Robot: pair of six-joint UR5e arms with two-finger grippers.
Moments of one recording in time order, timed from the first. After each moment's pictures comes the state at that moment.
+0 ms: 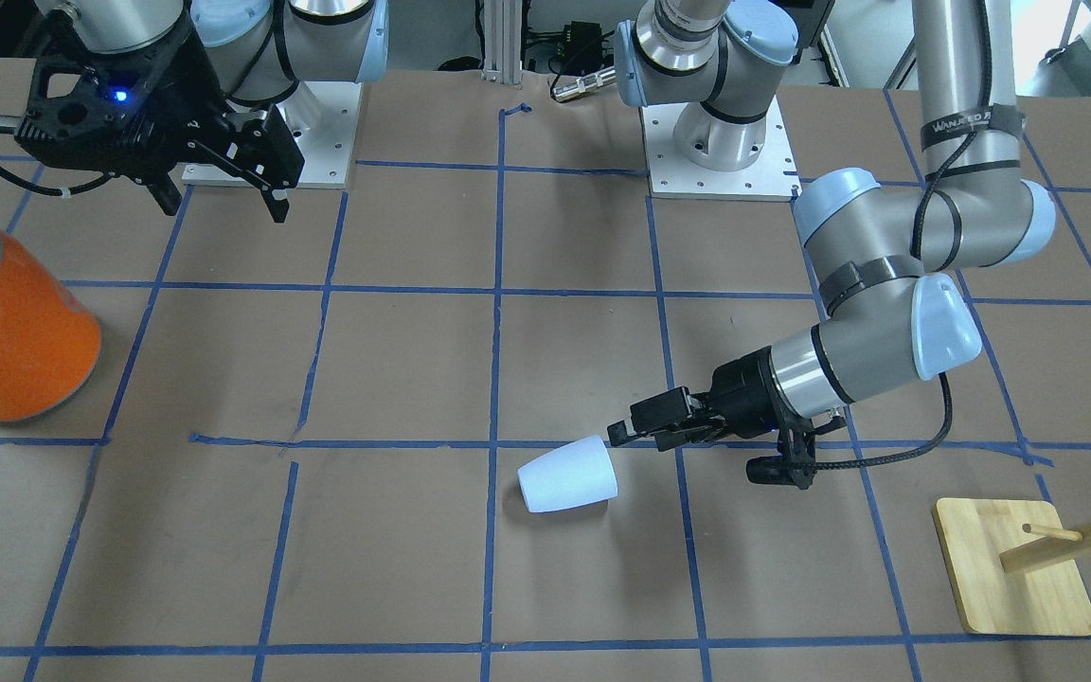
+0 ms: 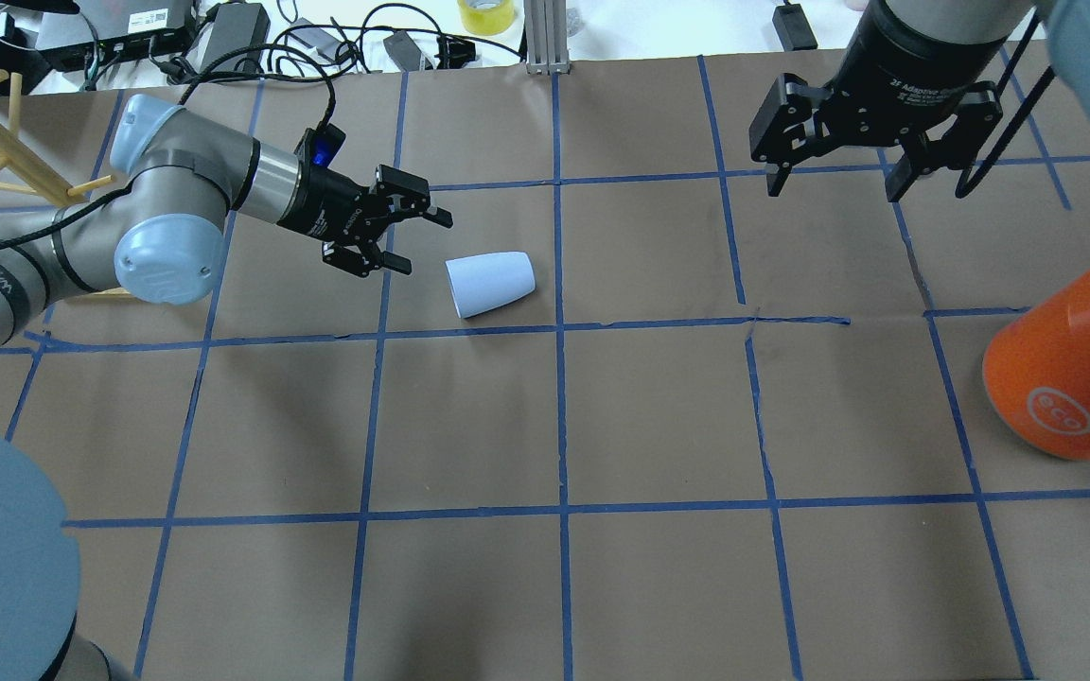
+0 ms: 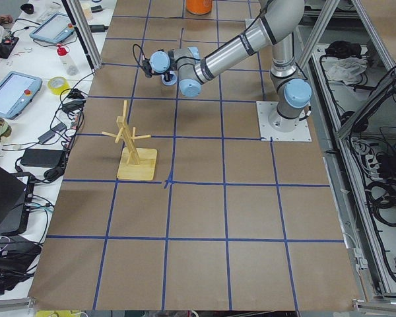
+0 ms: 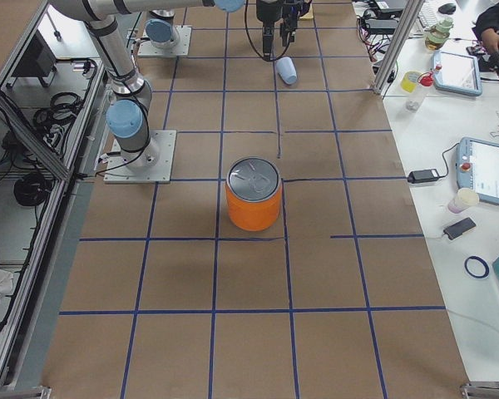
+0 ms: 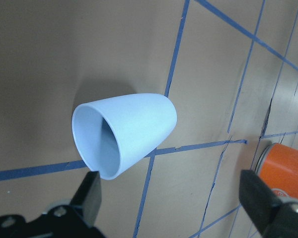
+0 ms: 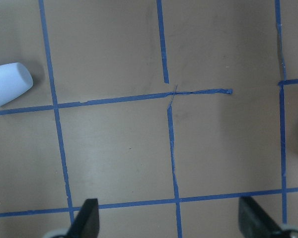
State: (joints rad) left arm -1.41 -2.00 -1.80 -1.04 0.78 -0.05; right arm 1.59 -1.60 1.51 -1.52 -1.54 0.11
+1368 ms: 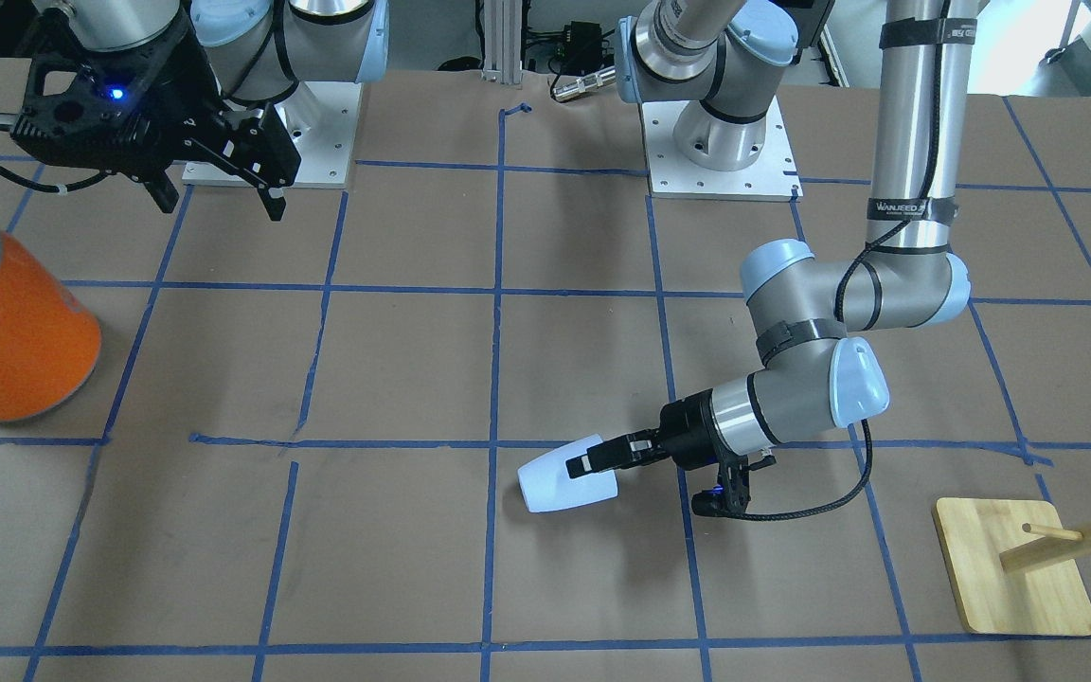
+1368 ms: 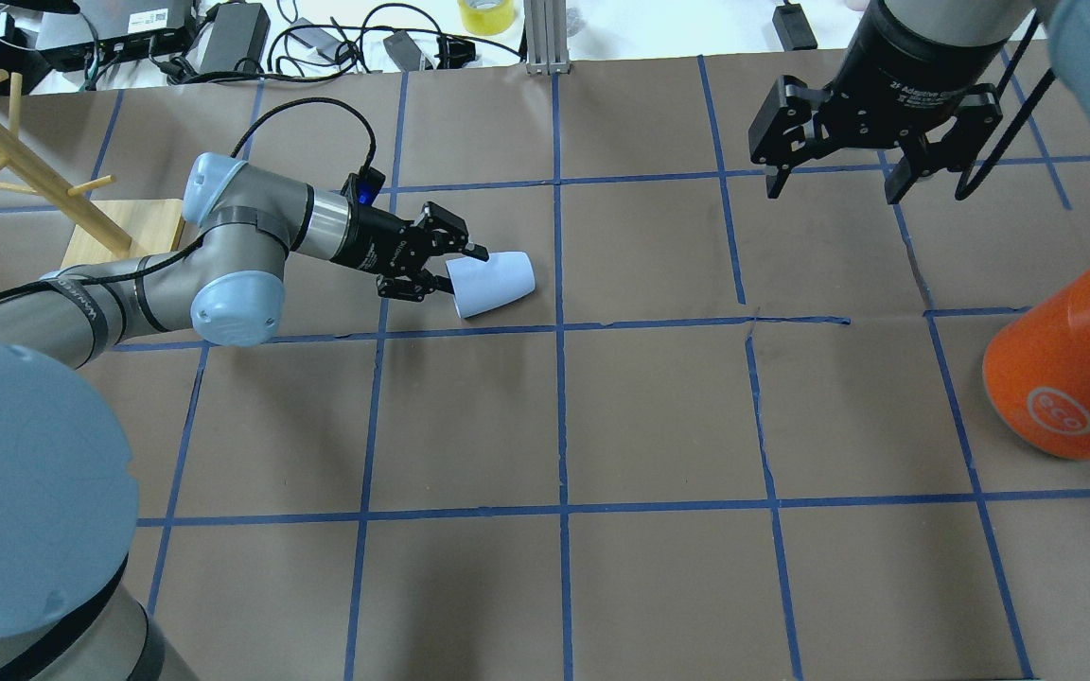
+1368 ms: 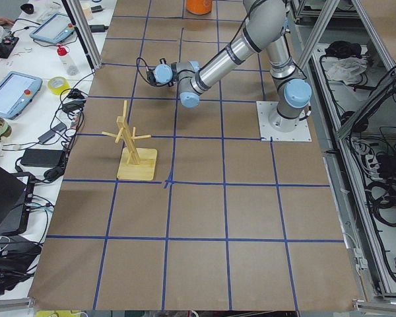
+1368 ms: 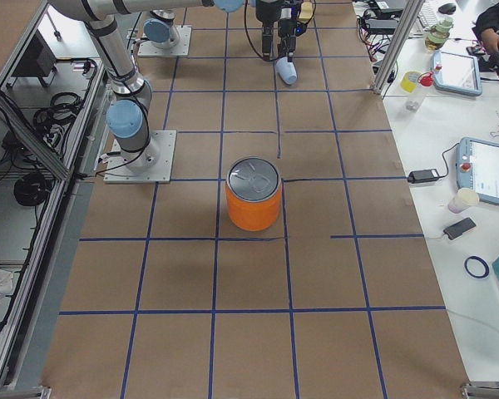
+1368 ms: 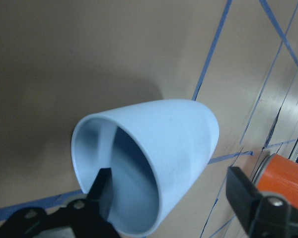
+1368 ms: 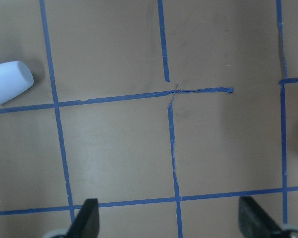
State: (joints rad) left arm -1.45 -2.10 -1.86 -0.80 0.72 -0.25; right arm 1.59 -1.60 1.51 -1.52 -1.54 0.11
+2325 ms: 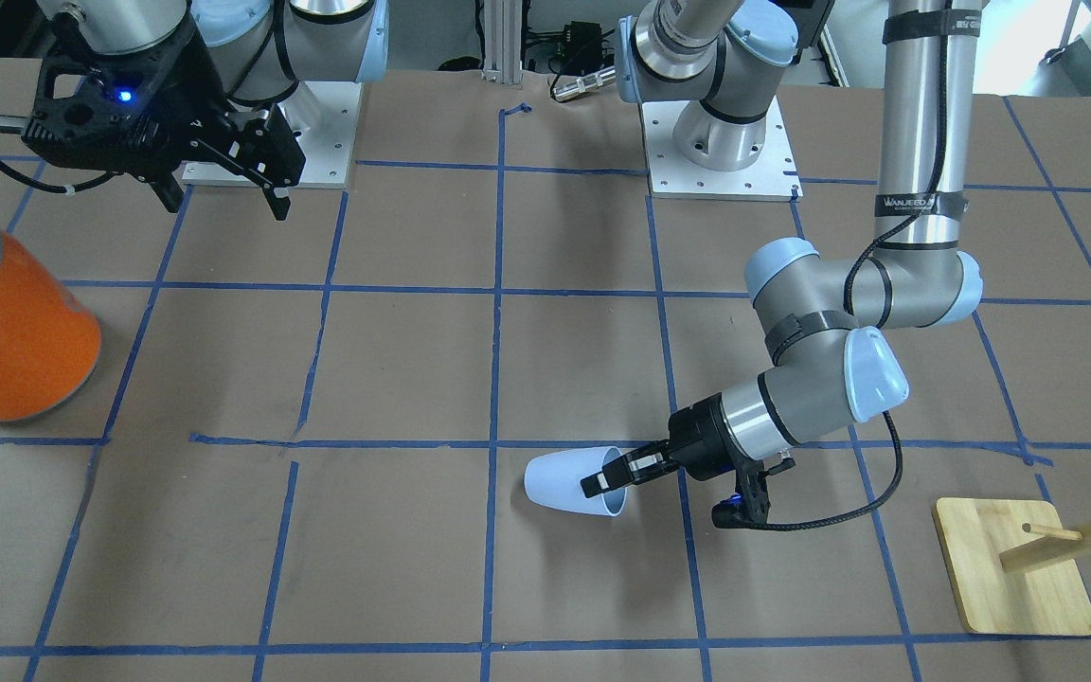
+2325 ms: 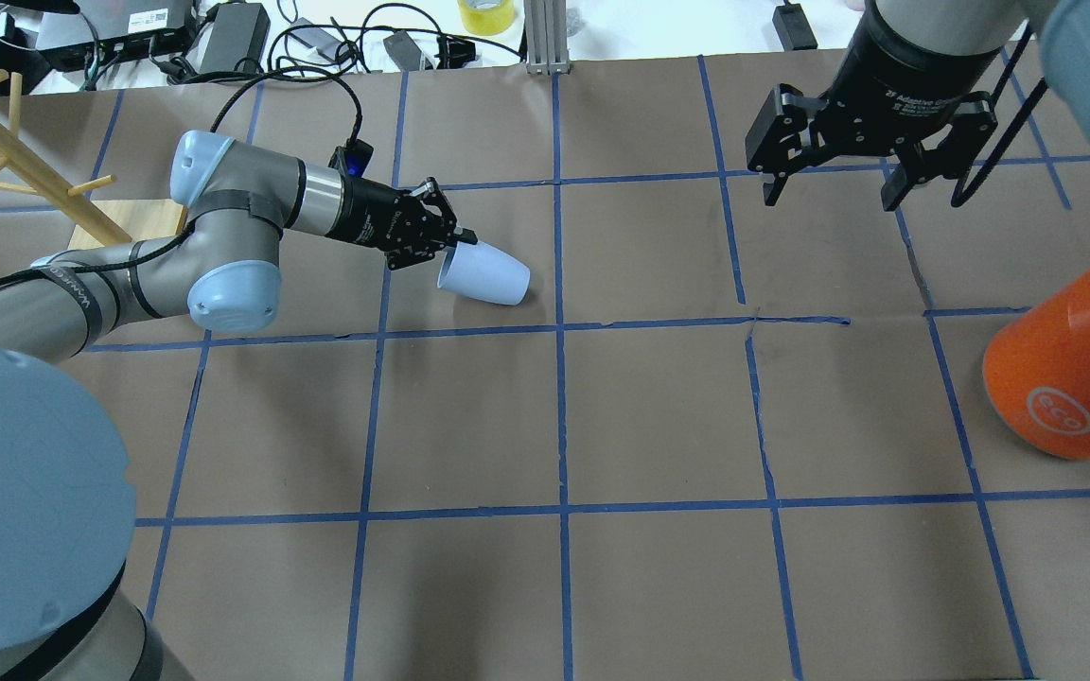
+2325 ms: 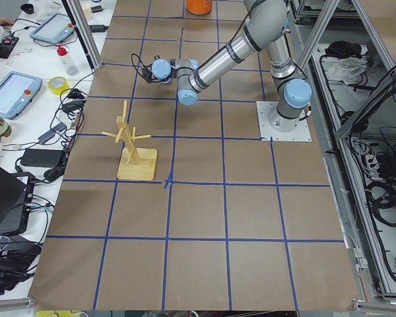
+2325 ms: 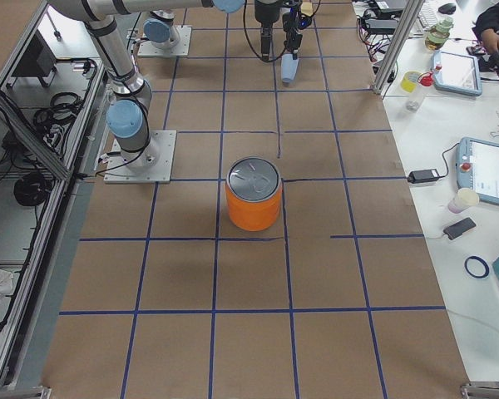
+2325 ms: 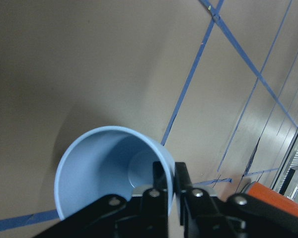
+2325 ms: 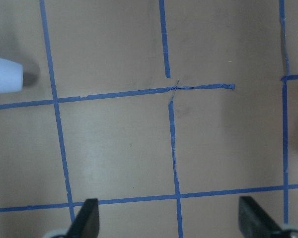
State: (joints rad) left arm -1.46 -2.08 -1.81 -0.73 0.73 -0.39; right arm 1.59 -1.61 1.53 -1.52 -1.54 0.11
